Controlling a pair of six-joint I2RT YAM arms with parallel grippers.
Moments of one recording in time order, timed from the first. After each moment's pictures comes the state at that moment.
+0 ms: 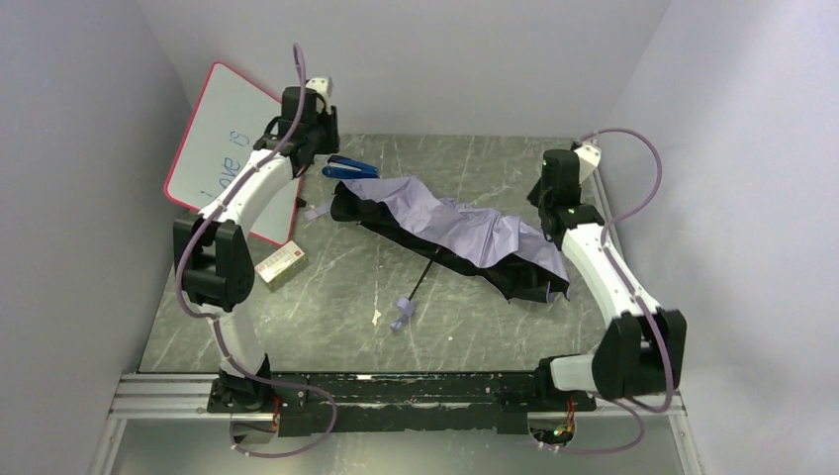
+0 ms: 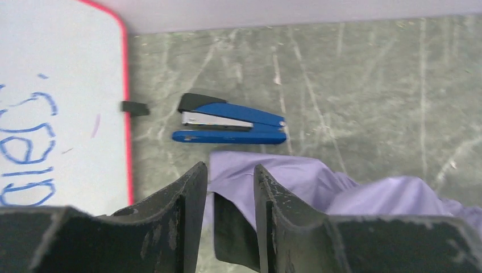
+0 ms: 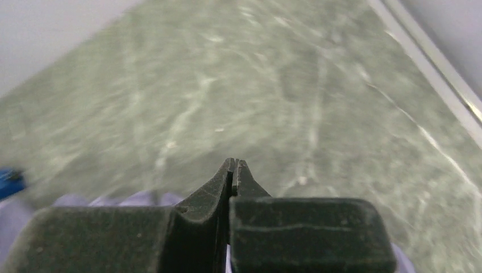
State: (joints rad) left arm -0.29 1.88 1.66 -0.29 -0.04 -0.15; right arm 0.16 1.29 1.04 -0.24 0.36 0.47
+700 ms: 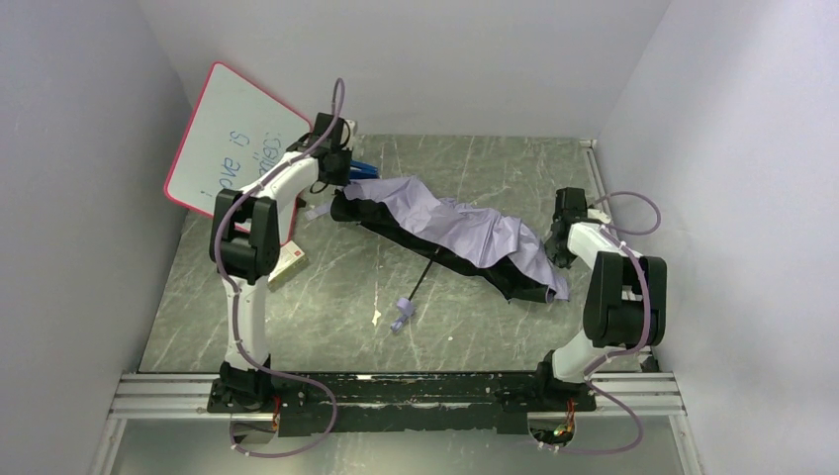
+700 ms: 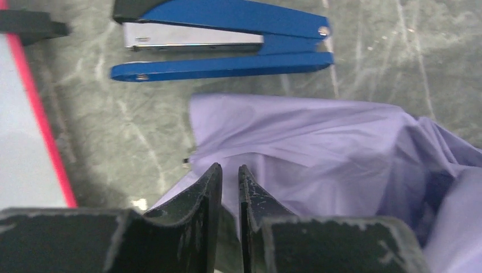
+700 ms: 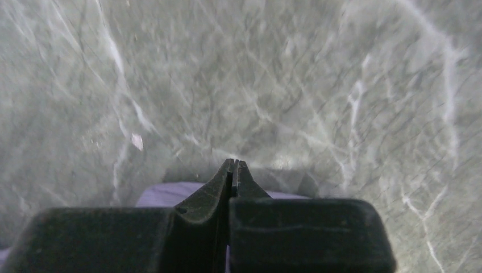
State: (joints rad) left arm -0.29 2.15 1.75 -0.46 -0.05 -0.09; right arm -0.11 1.60 0.91 -0.44 0.35 0.67
